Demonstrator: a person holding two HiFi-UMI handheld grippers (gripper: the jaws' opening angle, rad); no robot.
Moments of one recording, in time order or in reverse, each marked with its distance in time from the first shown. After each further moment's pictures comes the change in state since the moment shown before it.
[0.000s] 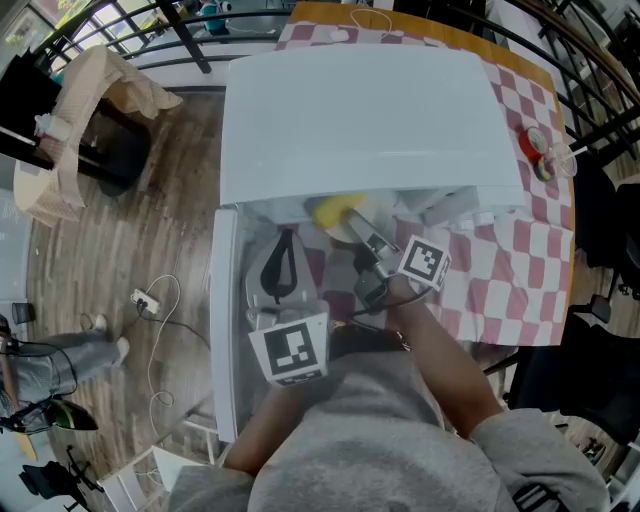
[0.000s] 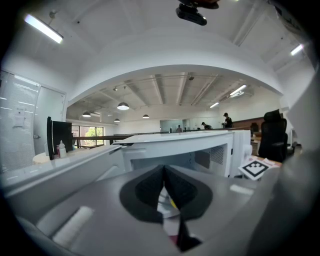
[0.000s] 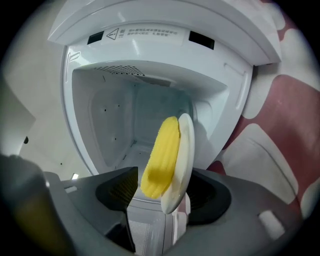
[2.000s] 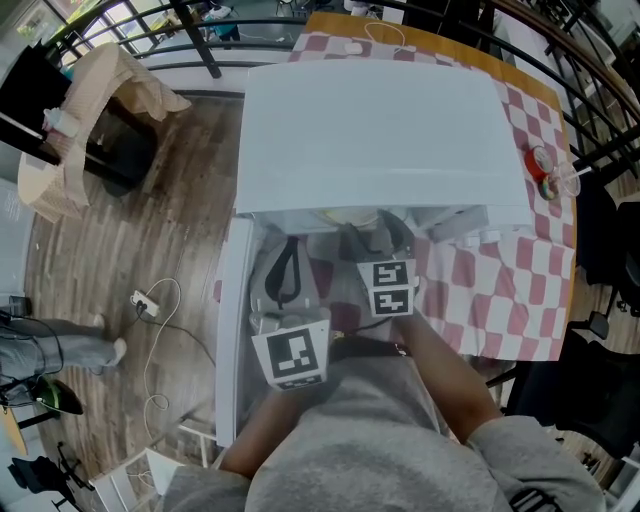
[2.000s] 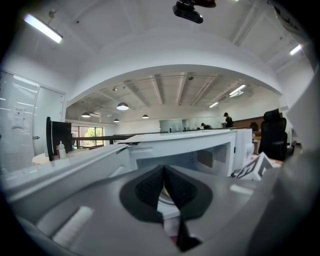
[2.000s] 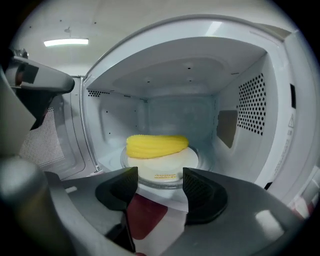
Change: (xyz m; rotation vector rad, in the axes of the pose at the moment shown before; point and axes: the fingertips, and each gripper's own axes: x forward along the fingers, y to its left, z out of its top) left arm 0.004 0.013 -0.003 0.006 -0.002 -0.005; right arm 0.013 -0.007 0.017 -1.235 0.072 -0.549
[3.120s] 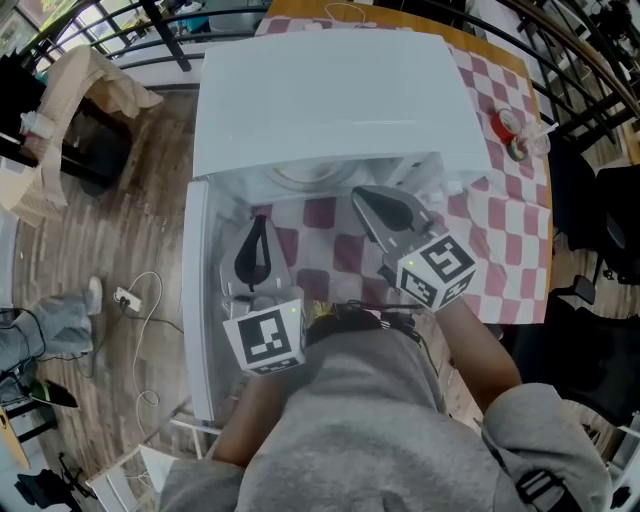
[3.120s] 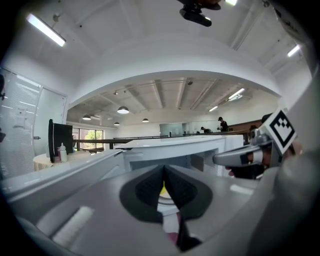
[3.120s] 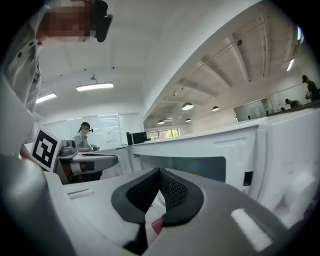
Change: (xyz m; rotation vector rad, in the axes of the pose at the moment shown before) left arm -0.032 -0.026 0.009 -0.004 -0.053 0.003; right arm -0.132 -0.008 0.088 0.043 -0.300 0.423
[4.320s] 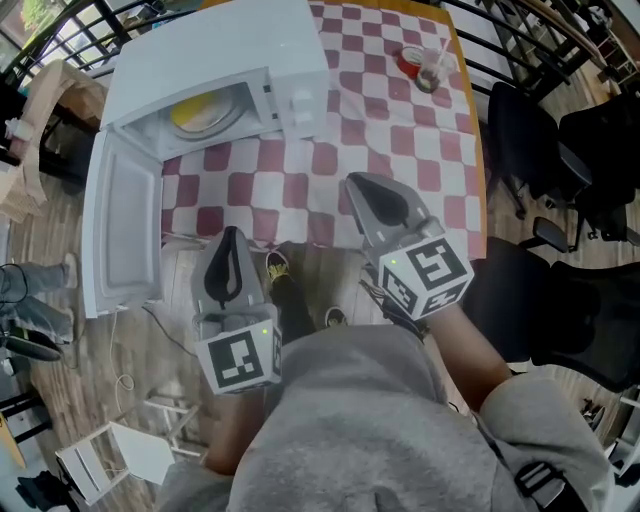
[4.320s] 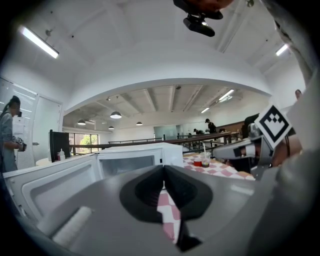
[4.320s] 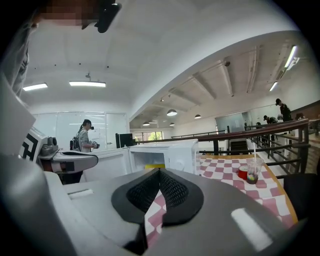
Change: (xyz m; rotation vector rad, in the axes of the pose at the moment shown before) left arm -0.164 -0.222 0.023 0.043 -0.022 -0.041; right arm -0.286 -0.030 -0.010 -0.026 -0.017 -0.224
